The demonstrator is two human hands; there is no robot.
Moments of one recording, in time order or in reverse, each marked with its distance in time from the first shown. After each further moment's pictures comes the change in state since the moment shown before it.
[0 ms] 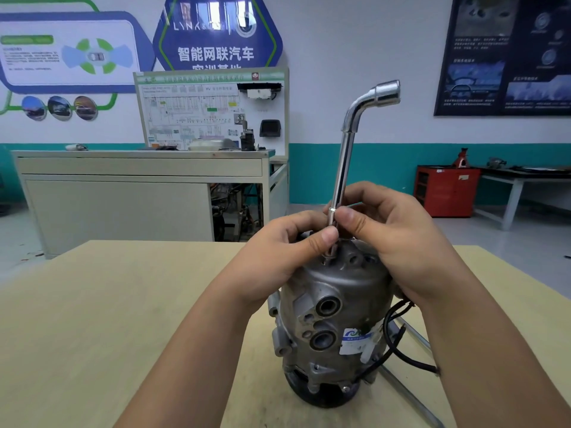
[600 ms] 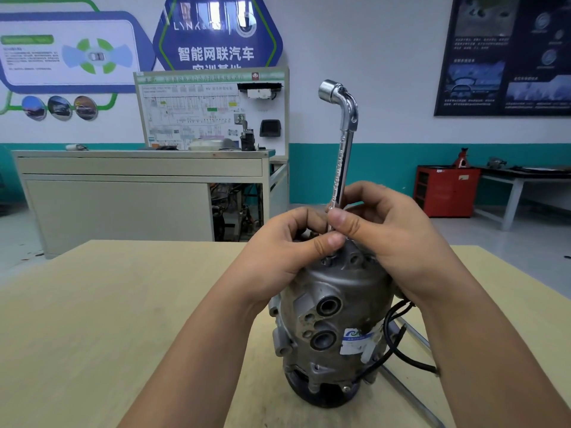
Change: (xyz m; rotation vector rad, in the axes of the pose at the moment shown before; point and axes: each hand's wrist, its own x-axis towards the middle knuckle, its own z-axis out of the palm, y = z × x) left_hand 0.000 0.002 0.005 -0.067 0.058 0.019; right_hand 0.000 0.000 0.002 -0.029 -0.017 -0.007
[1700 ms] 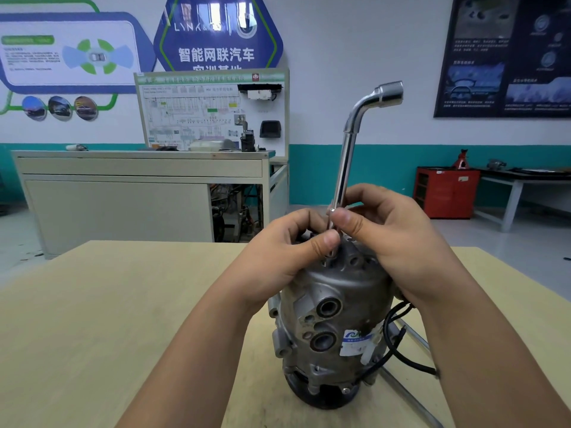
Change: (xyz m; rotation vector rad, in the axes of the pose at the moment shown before) left_hand 0.001 -0.004 -0.005 0.104 -0.044 -0.001; right_hand 0.001 0.000 0.000 0.030 0.035 -0.019
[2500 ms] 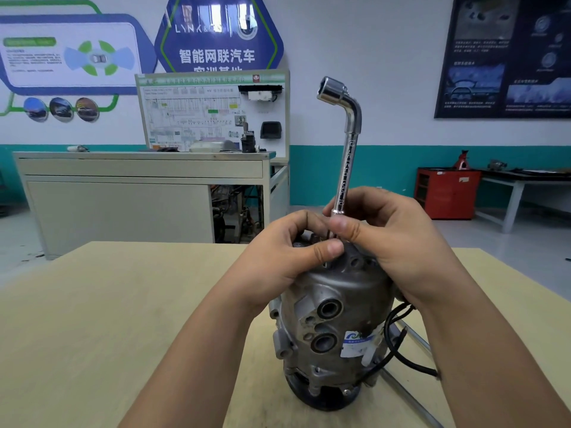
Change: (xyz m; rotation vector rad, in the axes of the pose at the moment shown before) left_hand -0.001 0.000 -0.001 -0.015 0.019 -0.023; right_hand -0.001 -0.002 0.001 -0.006 -0.020 -0.010
